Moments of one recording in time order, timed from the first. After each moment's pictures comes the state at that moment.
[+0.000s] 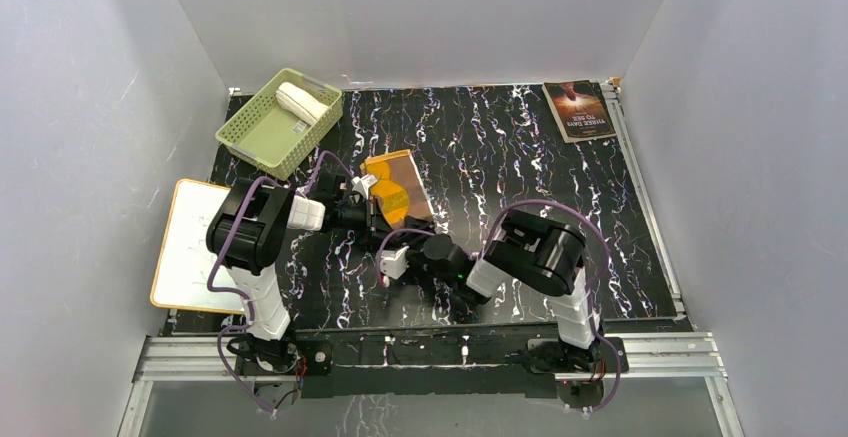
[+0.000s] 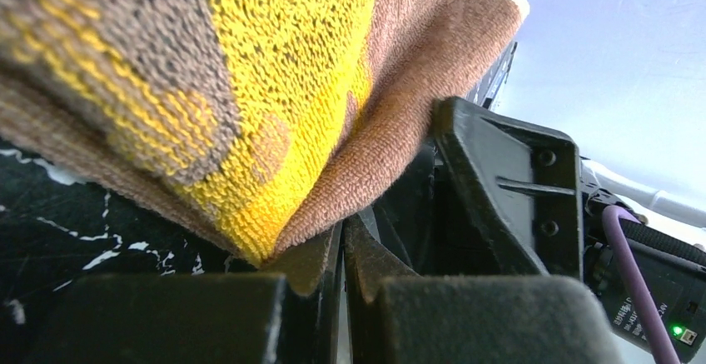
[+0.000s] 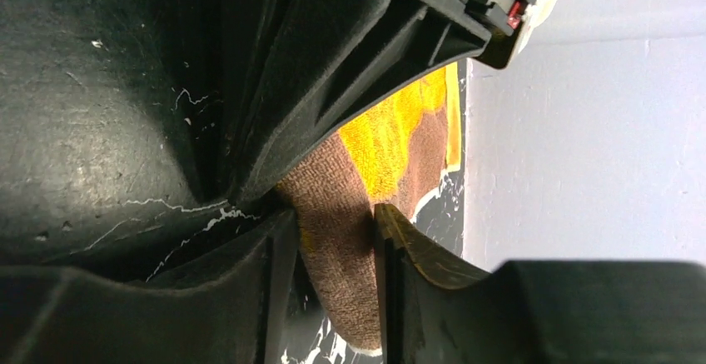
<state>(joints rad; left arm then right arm) -0.28 1.89 0.75 0.16 0.95 -0.56 1.01 2.01 0.61 1.13 0.21 -1.18</state>
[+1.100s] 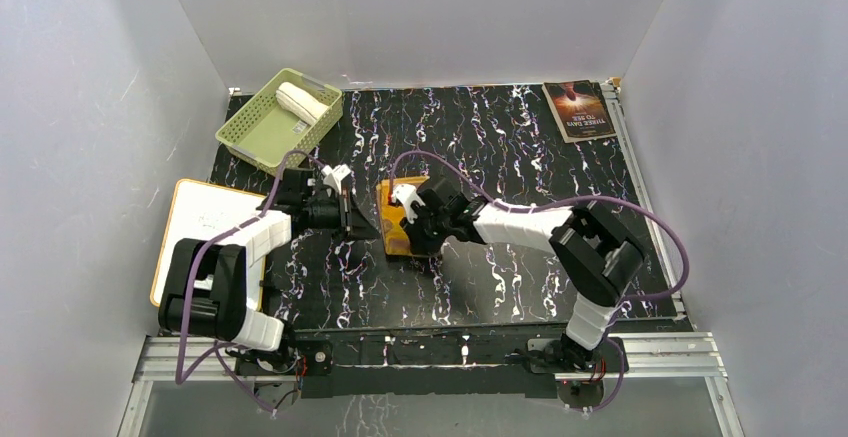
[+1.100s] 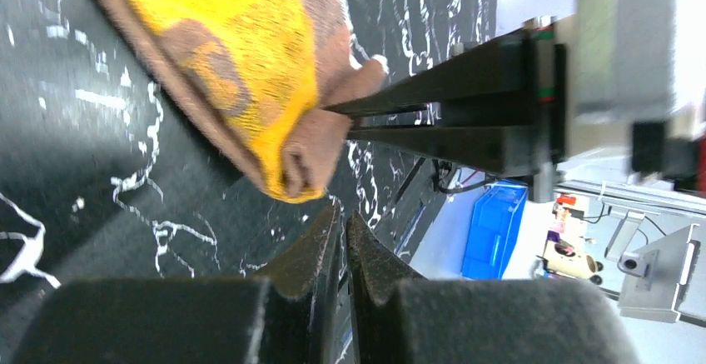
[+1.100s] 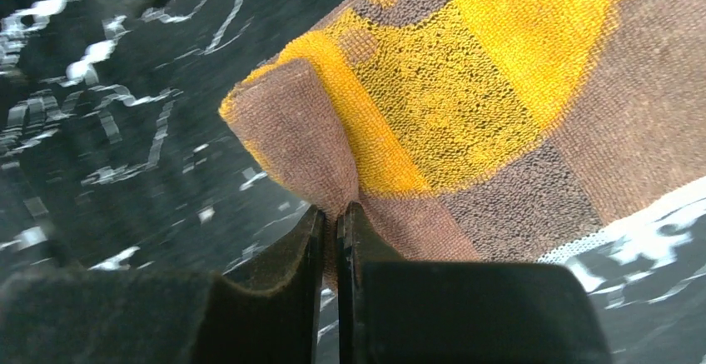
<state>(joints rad) -0.17 1.44 0.68 -0.12 0.95 -0.45 0.82 1.76 1.03 -0.12 -0.27 -0.16</state>
